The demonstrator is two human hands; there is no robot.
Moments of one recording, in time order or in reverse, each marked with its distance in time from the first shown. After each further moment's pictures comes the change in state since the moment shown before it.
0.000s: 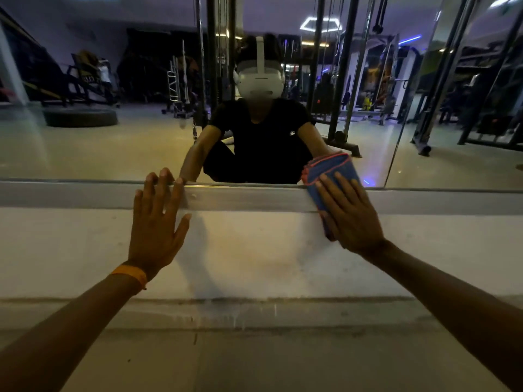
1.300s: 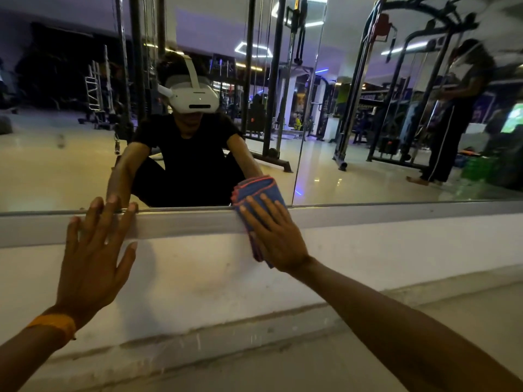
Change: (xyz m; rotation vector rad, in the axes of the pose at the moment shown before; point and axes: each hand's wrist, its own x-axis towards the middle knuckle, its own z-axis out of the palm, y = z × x) left_hand 0.021 0.082 0.026 -0.112 0.016 0.087; right_hand -0.016 0.024 -0.020 0.060 -0.091 0.011
